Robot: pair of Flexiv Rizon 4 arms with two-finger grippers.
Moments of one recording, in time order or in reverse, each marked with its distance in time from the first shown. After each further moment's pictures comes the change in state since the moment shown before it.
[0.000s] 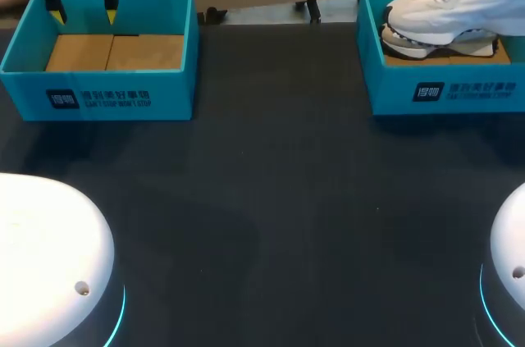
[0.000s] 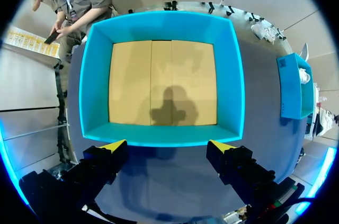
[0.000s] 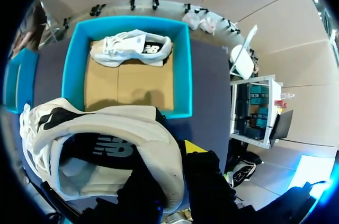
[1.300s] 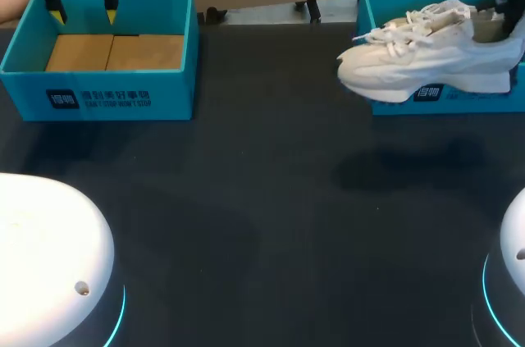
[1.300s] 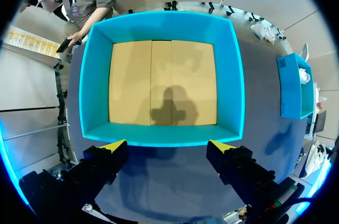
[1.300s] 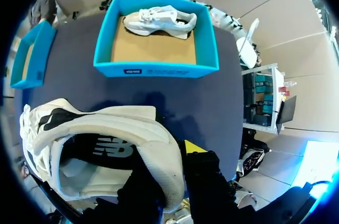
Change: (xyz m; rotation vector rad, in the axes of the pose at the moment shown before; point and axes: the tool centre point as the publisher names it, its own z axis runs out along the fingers) left arm 0.000 0.000 0.000 0.000 0.000 0.000; right arm 0.098 -0.141 -0.036 -0.005 0.017 0.013
